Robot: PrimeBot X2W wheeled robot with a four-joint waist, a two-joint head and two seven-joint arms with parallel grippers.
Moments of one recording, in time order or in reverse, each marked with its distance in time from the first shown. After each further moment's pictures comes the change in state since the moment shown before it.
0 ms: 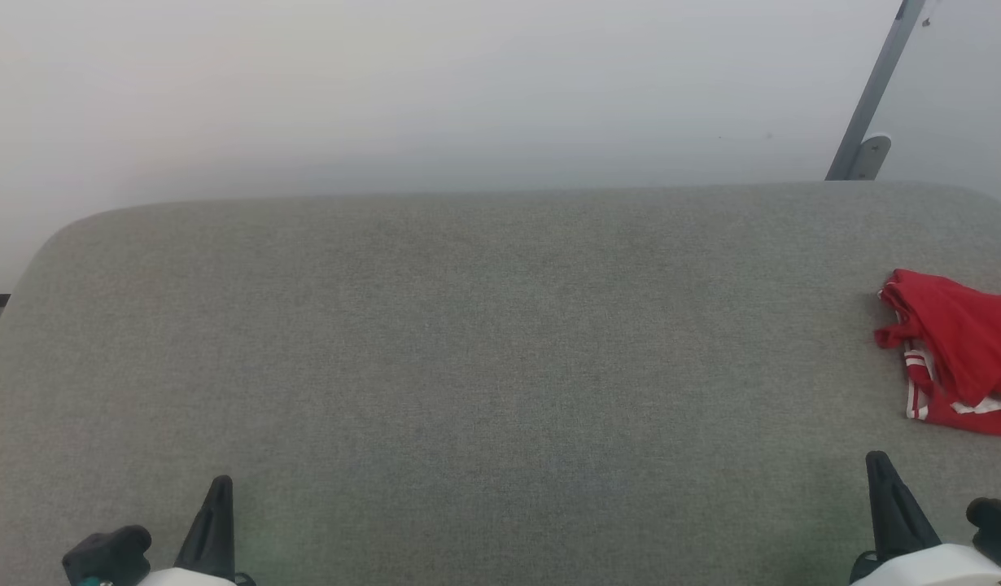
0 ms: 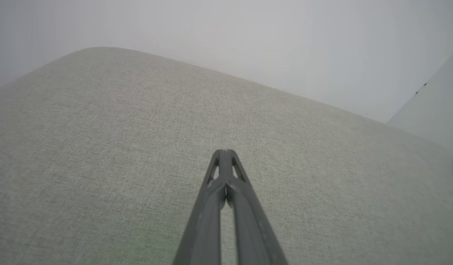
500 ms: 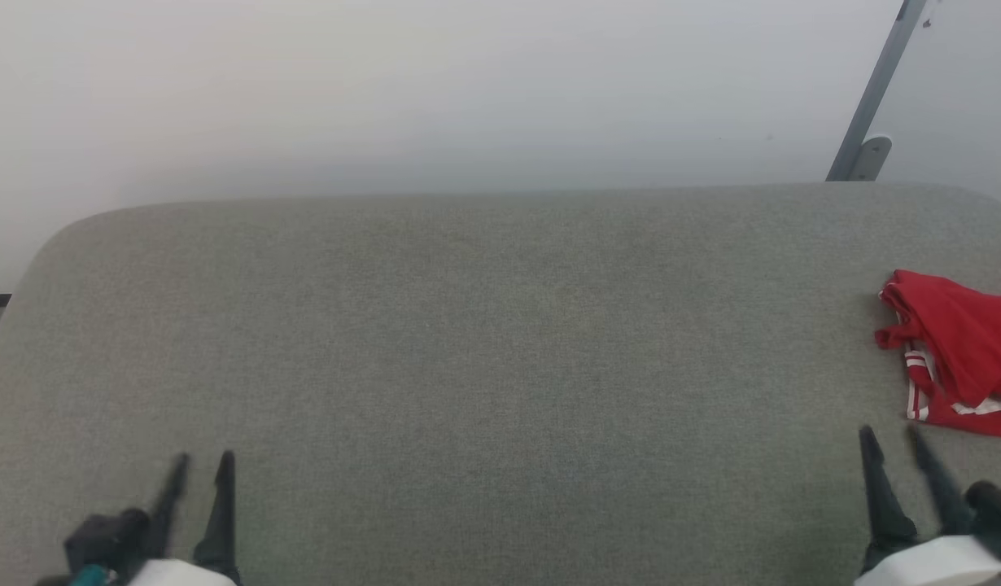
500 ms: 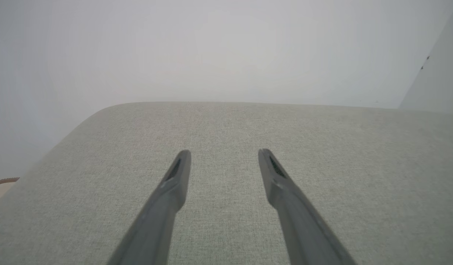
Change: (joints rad) left arm -0.019 0.054 0.004 -0.043 0.174 0.000 -0.055; right arm -0.013 -0.037 -0.004 -0.051 -0.175 0.000 -0.057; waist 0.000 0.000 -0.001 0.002
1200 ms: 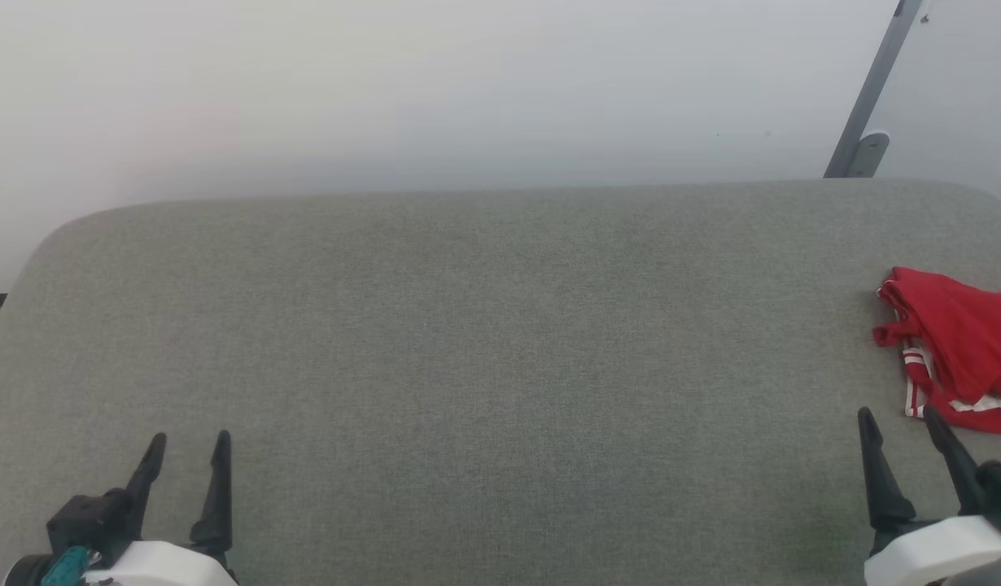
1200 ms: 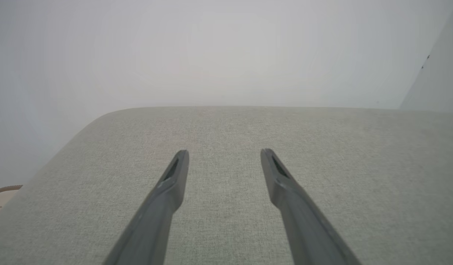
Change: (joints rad) left arm -0.031 0.035 -0.017 0.011 -0.016 0.000 0.000; right arm -0.047 -0.040 0.016 0.037 0.015 0.000 -0.001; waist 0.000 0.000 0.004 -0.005
